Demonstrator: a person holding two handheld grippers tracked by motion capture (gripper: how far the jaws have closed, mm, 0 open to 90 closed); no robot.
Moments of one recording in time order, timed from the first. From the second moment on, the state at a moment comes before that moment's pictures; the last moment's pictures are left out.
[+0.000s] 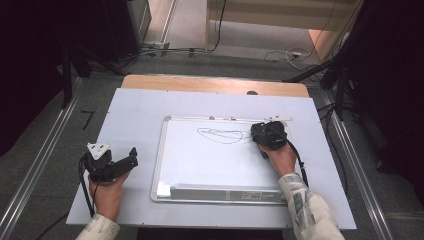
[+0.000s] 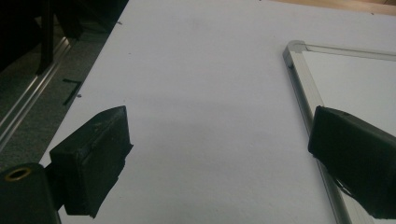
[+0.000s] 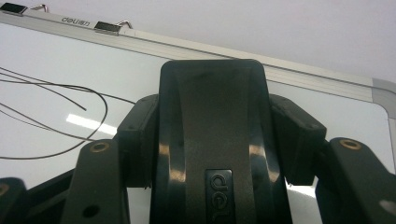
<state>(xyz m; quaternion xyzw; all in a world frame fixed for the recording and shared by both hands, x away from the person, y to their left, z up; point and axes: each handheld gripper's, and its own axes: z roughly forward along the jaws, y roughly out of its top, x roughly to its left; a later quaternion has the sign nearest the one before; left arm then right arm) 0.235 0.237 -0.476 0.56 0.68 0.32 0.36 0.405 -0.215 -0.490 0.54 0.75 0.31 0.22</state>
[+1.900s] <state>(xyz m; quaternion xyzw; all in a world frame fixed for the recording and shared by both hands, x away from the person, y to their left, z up) 0.237 0.235 -0.476 0.56 0.68 0.32 0.36 0.405 -0.172 -0.490 0.48 0.79 0.32 0.20</state>
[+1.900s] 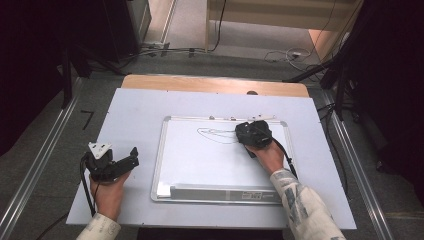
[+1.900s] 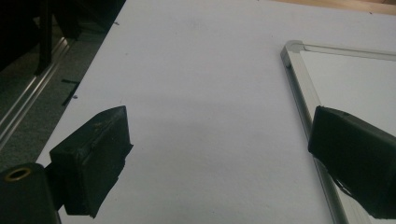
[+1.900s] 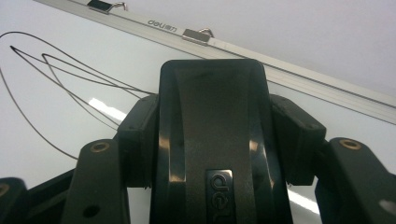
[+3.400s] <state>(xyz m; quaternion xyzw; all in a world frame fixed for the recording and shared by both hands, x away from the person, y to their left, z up) 0.236 0.238 -0.477 0.56 0.68 0.32 0.36 0.403 -0.140 -0.490 0.45 0.81 0.32 0.18</state>
